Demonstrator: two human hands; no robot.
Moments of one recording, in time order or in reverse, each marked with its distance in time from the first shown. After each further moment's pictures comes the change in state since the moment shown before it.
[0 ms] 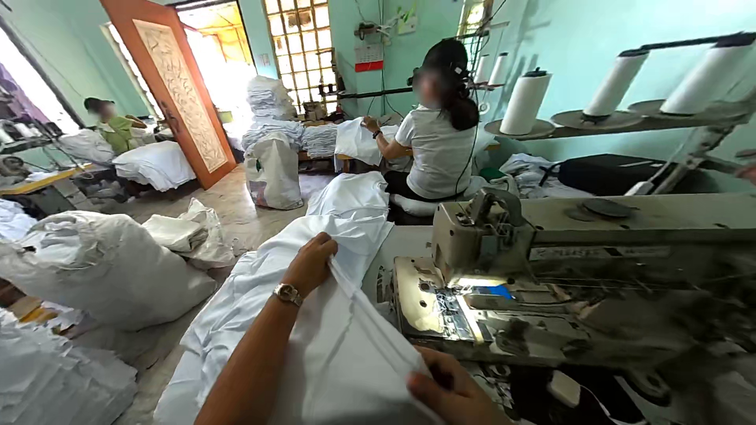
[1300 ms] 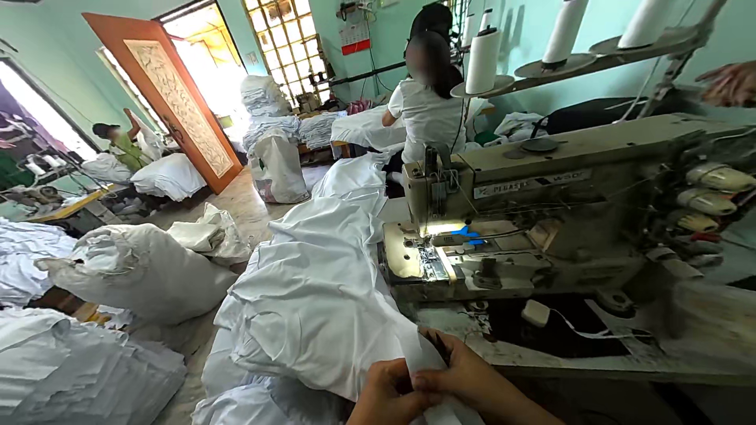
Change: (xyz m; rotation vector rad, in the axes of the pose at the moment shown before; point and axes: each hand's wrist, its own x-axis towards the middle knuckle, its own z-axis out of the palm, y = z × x) left_hand -0.200 0.216 0.090 -1.127 -0.070 -0.149; right_hand -0.089 0.018 0.001 0.215 0.138 0.373
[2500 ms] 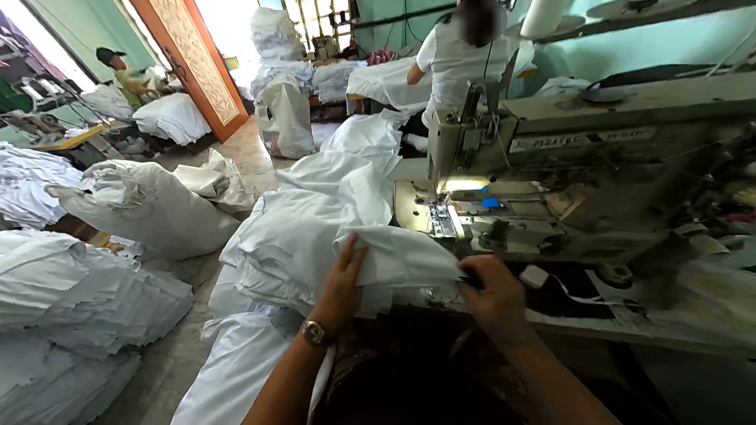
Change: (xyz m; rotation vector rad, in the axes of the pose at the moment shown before) left_hand 0.015 -0.015 -0.068 0.965 0.210 0.105; right_hand 0.005 0.013 -0.061 -1.167 0.566 -0.773
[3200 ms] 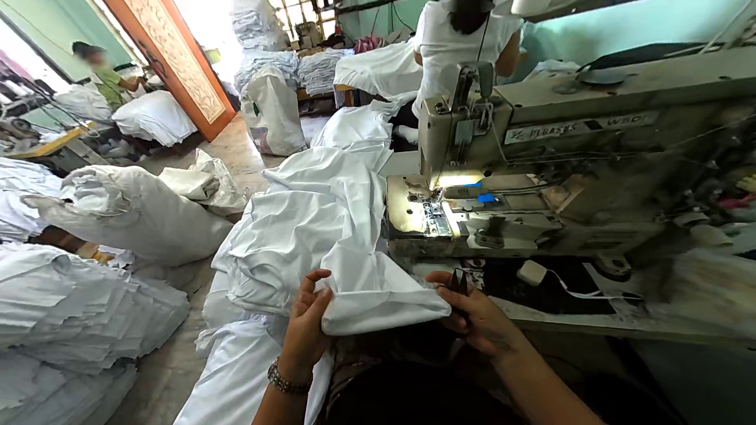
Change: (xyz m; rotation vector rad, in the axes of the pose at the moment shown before) left_hand -0.031 0.016 -0.034 -1.317 0.224 -0.503; right_hand -0.014 -0.004 0.010 1.433 -0.459 1.006
